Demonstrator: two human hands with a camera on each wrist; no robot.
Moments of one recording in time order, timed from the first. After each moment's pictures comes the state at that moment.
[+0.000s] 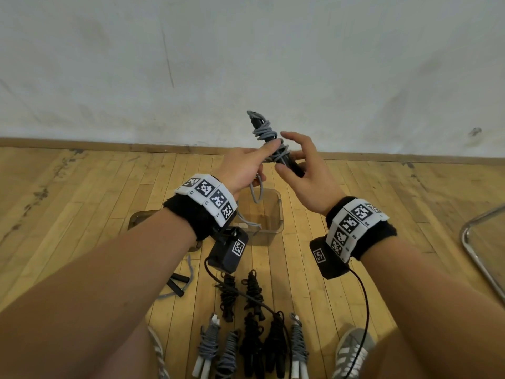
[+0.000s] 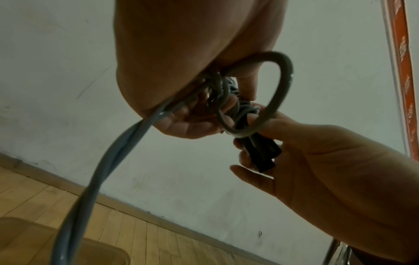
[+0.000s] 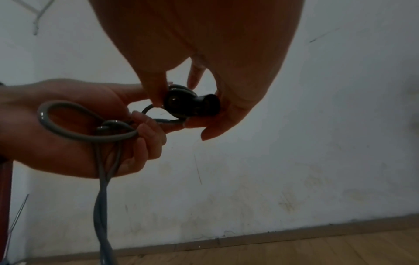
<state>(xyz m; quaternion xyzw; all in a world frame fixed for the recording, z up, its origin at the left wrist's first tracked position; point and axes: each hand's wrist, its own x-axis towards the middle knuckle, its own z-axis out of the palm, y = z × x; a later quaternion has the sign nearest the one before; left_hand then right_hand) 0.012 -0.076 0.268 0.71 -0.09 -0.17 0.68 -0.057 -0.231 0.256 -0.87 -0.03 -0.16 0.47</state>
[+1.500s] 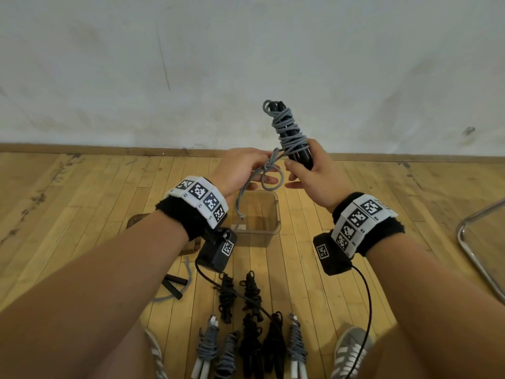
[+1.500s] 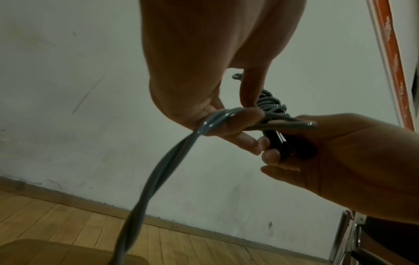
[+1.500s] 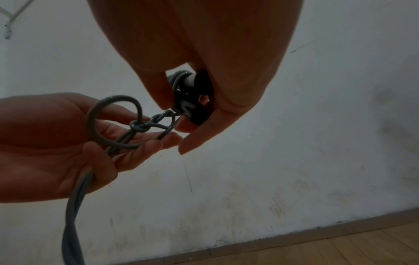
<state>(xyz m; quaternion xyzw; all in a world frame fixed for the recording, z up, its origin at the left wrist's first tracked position) -0.001 -0.071 0.279 0.69 -0.13 -0.23 0.67 -0.063 -0.240 0.271 -0.83 0.05 -0.12 0.55</state>
